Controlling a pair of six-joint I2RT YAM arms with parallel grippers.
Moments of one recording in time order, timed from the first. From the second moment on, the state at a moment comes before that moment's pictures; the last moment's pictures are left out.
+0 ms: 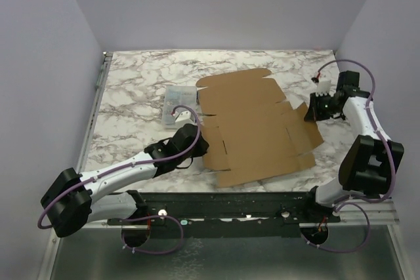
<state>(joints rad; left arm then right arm) -0.89 1.14 0.62 -0.16 -0.29 -0.91 -0.26 1.54 1.11 -0.76 -0.47 -0.41</state>
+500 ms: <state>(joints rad) -0.86 1.09 0.76 -0.20 0.01 -0.63 -0.25 1.44 1.24 -0.78 -0.44 -0.78</state>
